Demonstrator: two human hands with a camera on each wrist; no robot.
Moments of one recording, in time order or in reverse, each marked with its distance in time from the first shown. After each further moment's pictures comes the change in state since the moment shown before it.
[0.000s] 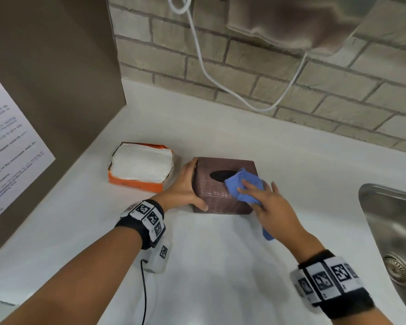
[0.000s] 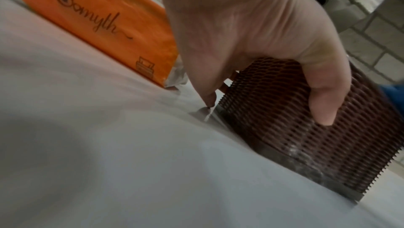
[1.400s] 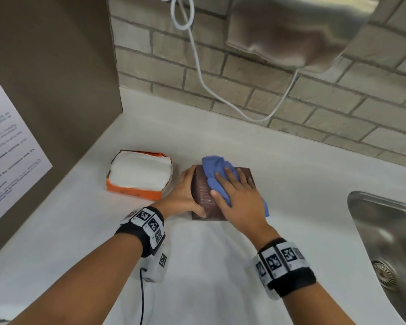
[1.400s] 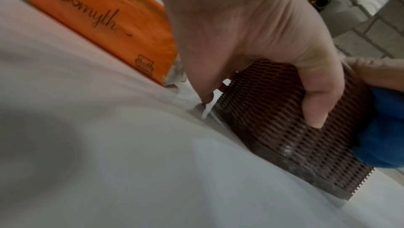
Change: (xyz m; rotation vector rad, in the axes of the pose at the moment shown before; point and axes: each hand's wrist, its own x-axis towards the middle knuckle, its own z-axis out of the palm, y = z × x) left_hand -0.001 0.006 -0.002 0.018 0.006 0.089; right_hand 0.043 -0.034 0.035 -0.343 0.012 0.046
